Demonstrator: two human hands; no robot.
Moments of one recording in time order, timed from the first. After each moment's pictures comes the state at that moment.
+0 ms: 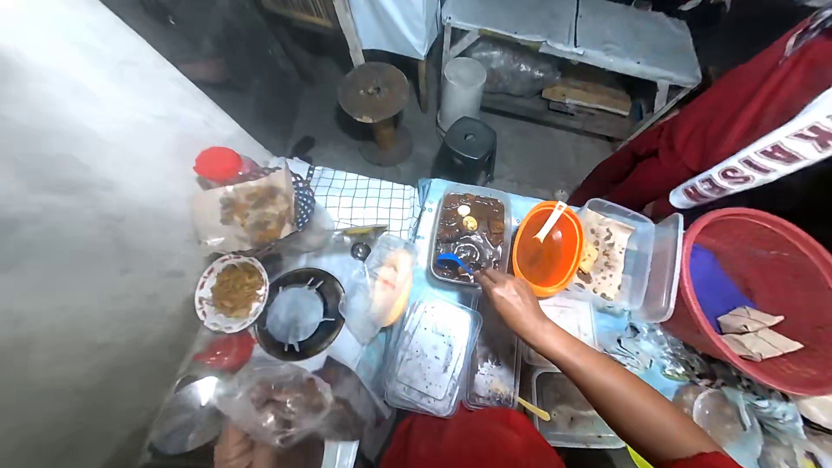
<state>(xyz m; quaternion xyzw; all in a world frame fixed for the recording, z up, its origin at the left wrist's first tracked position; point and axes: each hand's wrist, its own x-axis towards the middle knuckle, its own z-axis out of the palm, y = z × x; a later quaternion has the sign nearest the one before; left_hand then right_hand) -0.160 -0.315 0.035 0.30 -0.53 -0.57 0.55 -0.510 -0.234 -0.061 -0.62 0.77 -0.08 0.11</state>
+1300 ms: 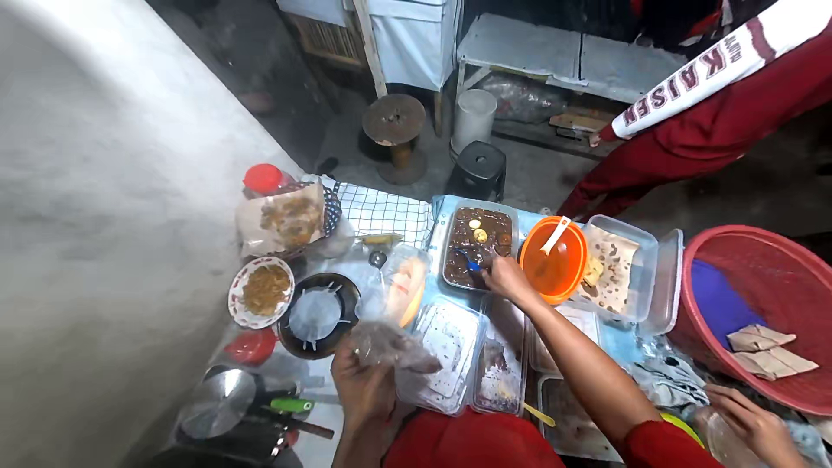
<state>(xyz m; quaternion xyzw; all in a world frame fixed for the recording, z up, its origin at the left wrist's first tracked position) -0.226 -0.298 0.013 0.28 -0.44 -0.64 0.57 -0.534 -0.292 -0.052 -0.43 0.84 -0.06 0.32</state>
